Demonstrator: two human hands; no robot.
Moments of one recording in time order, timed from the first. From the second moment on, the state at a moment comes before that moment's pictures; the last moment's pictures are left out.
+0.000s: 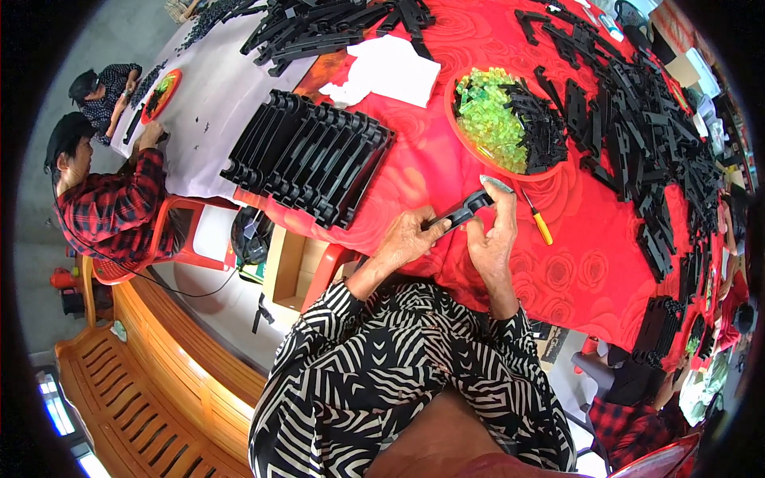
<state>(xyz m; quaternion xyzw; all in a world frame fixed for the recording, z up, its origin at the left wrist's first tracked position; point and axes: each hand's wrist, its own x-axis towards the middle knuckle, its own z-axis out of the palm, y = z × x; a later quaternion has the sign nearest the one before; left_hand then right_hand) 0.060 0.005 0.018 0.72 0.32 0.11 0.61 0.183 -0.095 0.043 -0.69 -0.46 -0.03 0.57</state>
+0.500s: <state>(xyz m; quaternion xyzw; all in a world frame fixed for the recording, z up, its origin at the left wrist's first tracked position) 0.057 -0.003 0.016 0.73 0.31 0.15 0.58 0.168 -0.095 0.058 -0.70 -0.46 -0.06 0.55</state>
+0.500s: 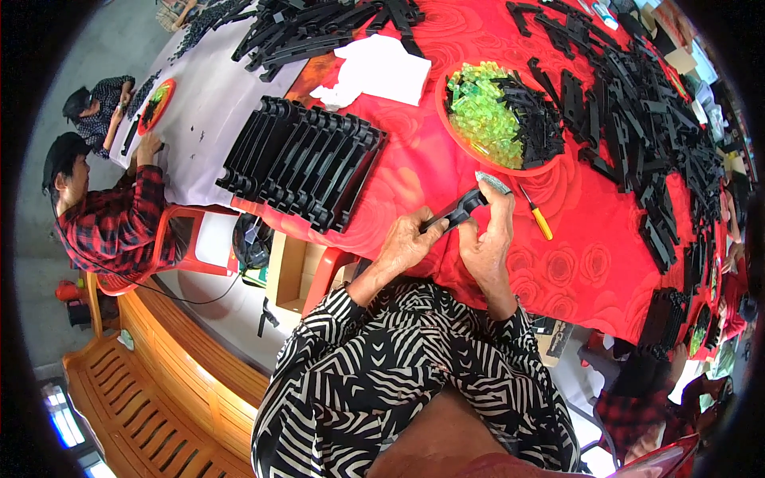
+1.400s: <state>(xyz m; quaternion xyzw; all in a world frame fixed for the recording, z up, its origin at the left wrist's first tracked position) 0.062 -0.005 0.002 0.64 0.22 0.15 0.72 0.175 -0.109 0.049 -0.65 -0.39 0.03 0.65</state>
